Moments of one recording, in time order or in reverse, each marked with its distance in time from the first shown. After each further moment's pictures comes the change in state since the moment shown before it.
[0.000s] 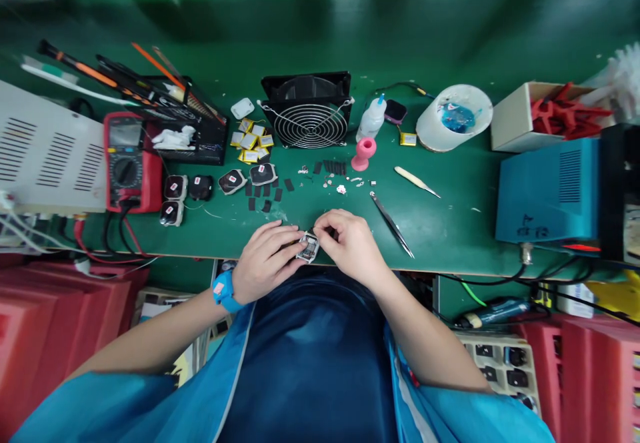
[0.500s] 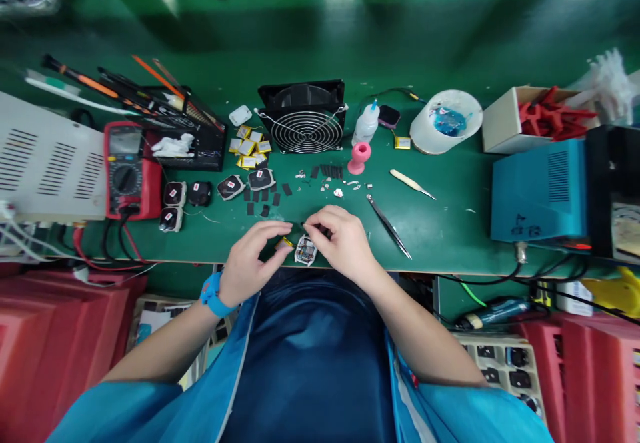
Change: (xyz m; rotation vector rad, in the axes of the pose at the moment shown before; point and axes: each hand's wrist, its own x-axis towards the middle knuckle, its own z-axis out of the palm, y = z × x) left_hand 0.013 0.003 -0.013 -0.207 0.050 -0.327; right_hand 0.009 -0.003 0.009 -0.029 0.101 -0.044
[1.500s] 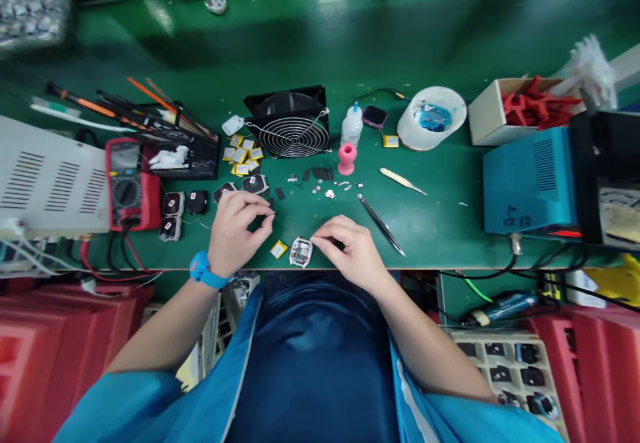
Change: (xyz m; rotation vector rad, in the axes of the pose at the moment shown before) left_hand 0.048 -0.025 -0.016 0.347 0.098 0.173; right_hand -0.026 0.014 -0.015 0.172 0.050 -0.038
